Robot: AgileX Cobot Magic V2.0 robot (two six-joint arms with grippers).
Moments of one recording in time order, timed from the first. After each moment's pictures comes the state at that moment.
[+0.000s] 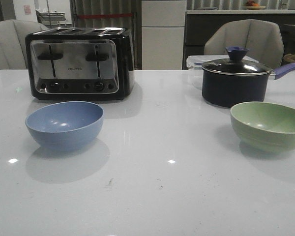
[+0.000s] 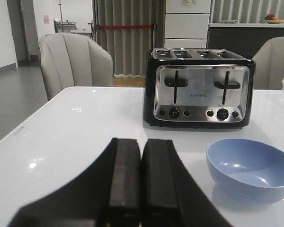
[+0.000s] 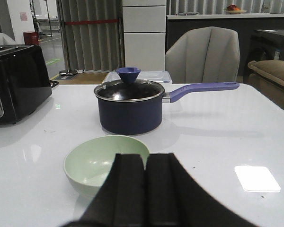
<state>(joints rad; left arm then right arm) -0.01 0.00 0.00 0.03 0.06 -0.03 -0.01 -0.01 0.03 -0.01 0.03 0.08</state>
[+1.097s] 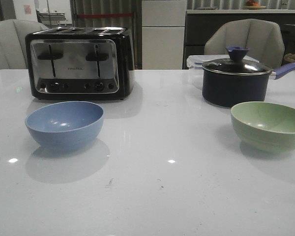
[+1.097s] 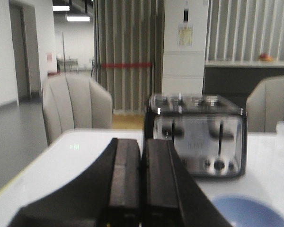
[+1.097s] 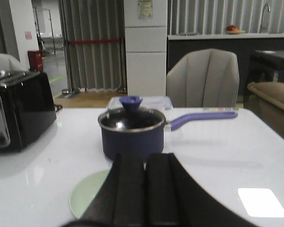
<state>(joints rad) -0.01 0.00 -0.14 0.03 0.03 -0.03 0.00 -0.01 -0.11 -0.01 0.07 0.08</state>
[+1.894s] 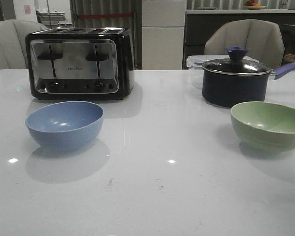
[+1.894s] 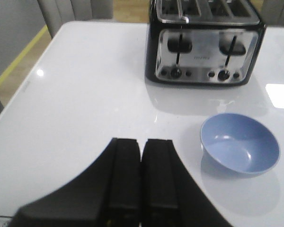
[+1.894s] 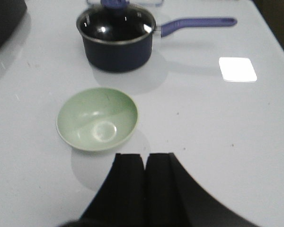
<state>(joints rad) -0.01 0.53 -0.71 0.03 0.68 -0.03 0.00 0.57 -0.64 -0.05 0.66 0.08</state>
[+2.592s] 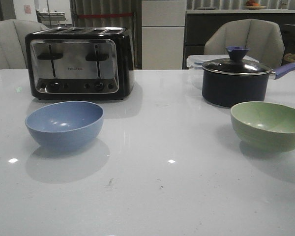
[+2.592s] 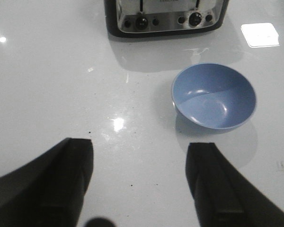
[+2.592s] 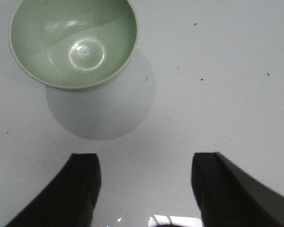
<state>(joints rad) -0.17 0.68 -0.71 0.03 0.69 0.00 0.00 0.97 -0.65 -0.04 0.64 0.09</state>
